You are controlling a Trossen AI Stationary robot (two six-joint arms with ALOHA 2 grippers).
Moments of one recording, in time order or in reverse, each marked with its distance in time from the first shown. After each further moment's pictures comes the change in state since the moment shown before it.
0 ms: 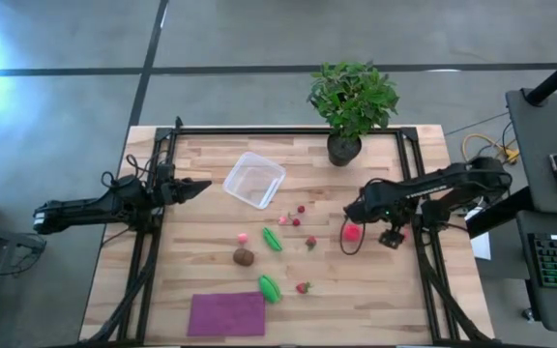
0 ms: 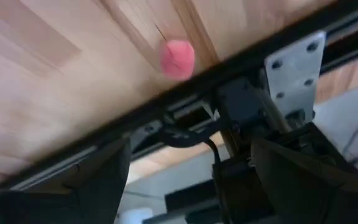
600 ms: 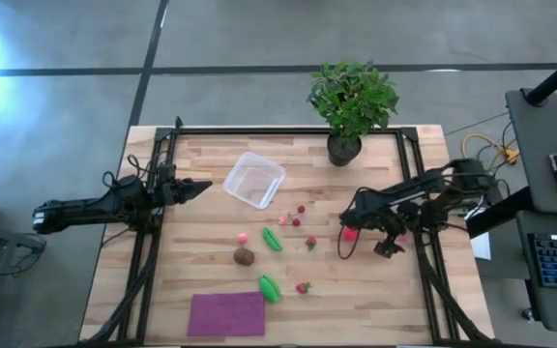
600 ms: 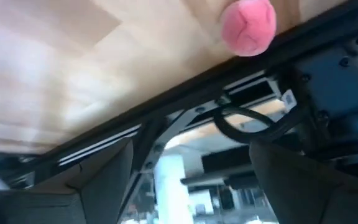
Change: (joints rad) left arm 0.000 0.013 -0.002 0.000 -0.001 0.000; right arm 0.003 0.185 -0.046 0.092 -0.235 0.027
